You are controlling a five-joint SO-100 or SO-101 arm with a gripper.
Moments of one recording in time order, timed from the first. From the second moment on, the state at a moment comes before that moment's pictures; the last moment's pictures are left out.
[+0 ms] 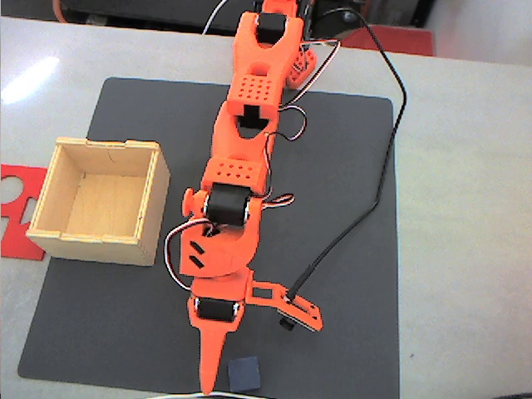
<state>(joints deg) 0.7 9.4 -10.9 65.9 -5.4</state>
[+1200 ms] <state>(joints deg) 0.5 7.3 -10.9 57.2 -10.5</state>
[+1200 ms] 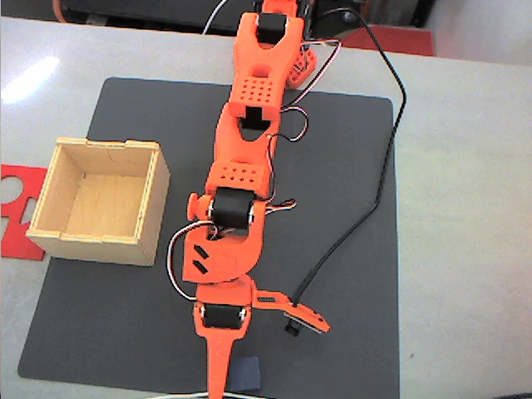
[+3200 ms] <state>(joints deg) -3.1 5.5 -11.7 50.4 -3.8</state>
